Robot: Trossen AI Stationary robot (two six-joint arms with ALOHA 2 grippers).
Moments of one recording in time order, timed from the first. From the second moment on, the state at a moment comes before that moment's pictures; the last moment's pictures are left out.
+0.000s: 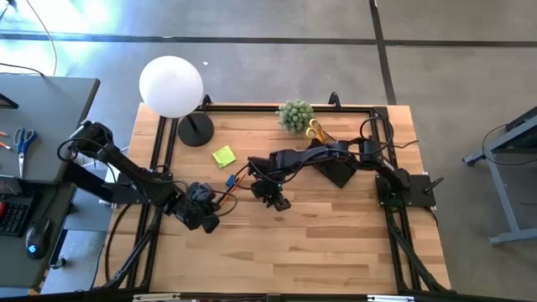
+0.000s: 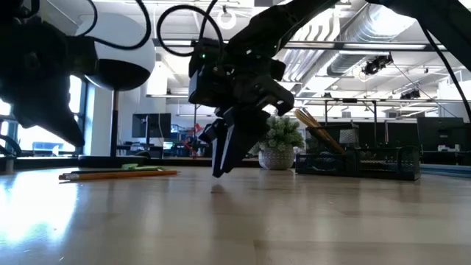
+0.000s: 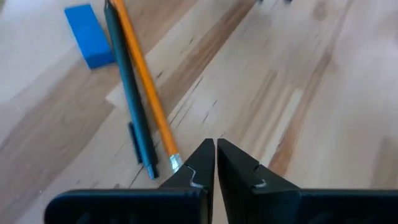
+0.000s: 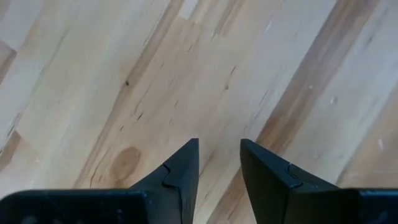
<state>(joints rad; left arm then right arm) -0.48 1.24 0.48 -0.31 -0.49 -1.13 -0.05 2.24 1.65 -0.68 -0.51 -0.47</state>
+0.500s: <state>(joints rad) -0.48 1.34 0.48 -0.27 -0.50 -1.19 -0.05 2.13 1.65 -0.68 -0.41 -0.48</state>
